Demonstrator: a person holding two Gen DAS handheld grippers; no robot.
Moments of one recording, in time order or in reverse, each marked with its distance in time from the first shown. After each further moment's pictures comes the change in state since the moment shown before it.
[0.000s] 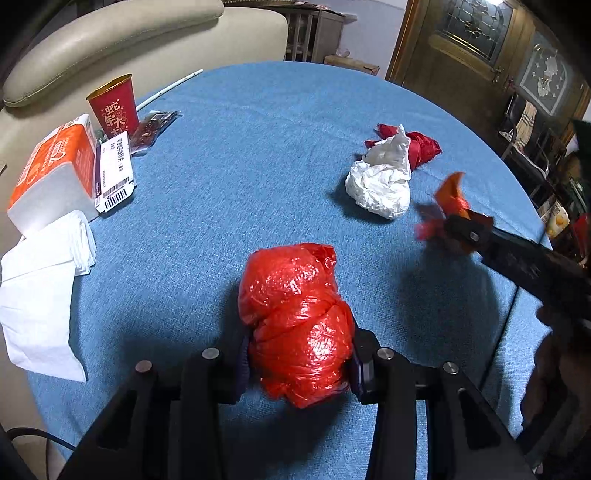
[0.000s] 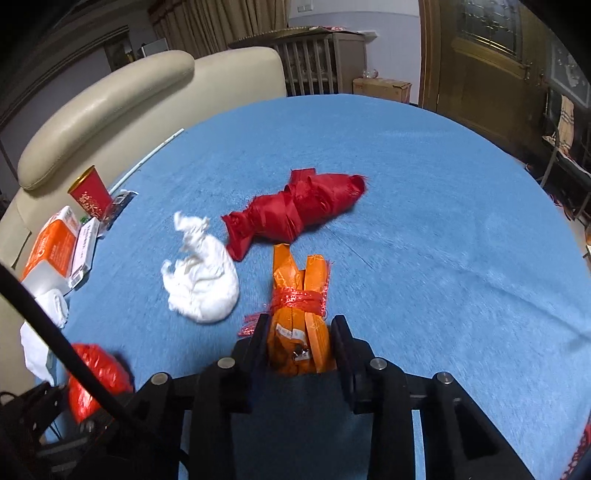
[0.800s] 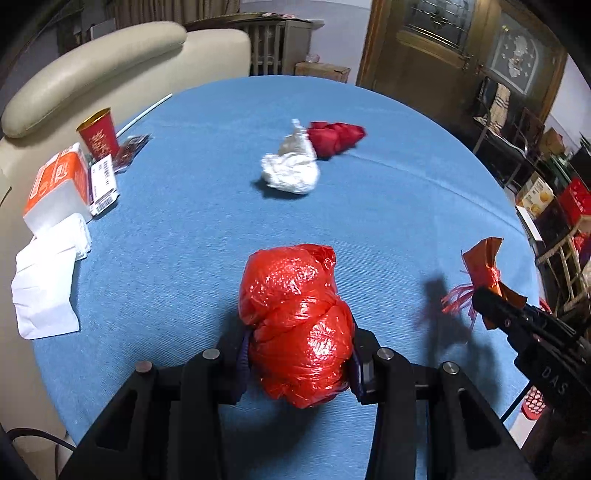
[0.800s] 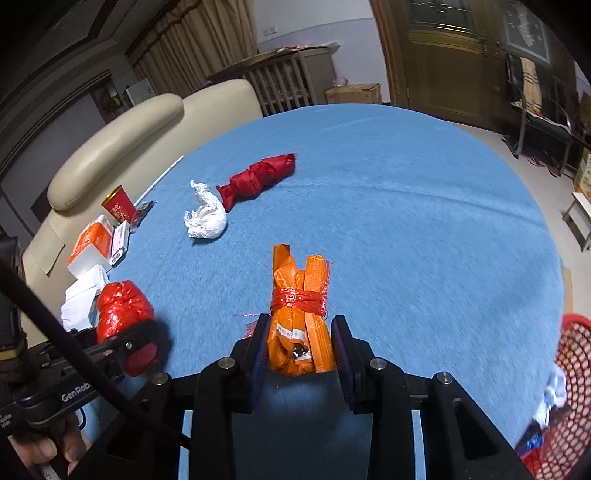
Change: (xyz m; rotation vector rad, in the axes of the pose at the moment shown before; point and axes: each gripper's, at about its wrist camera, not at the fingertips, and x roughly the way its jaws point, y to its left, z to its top) left arm -0.050 -0.065 -0.042 0.109 -0.043 -0.026; right arm -0.109 -0.056 -0.104 0.161 -0.078 0.047
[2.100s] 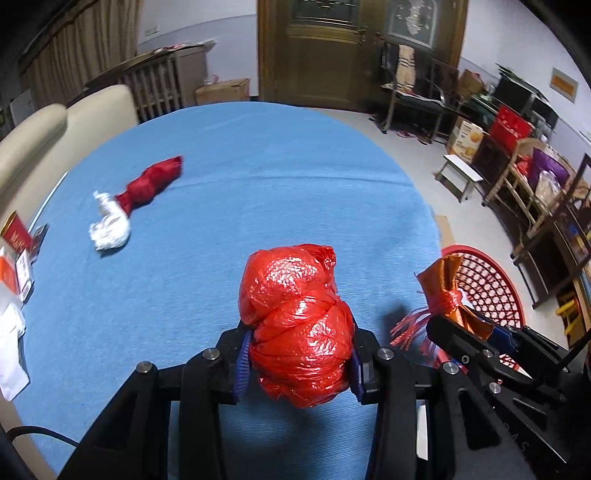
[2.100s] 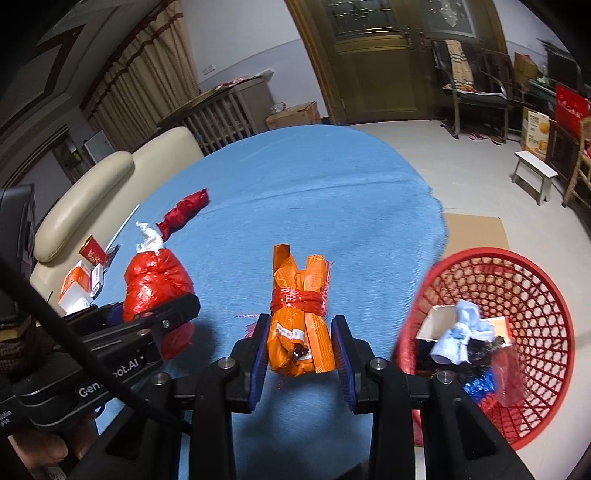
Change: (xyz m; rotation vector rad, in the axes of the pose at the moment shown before) left arm -0.021 -0.167 -0.015 0.311 -0.043 -0.158; right arm -0.092 -0.102 -0.058 0.198 -0.109 -0.101
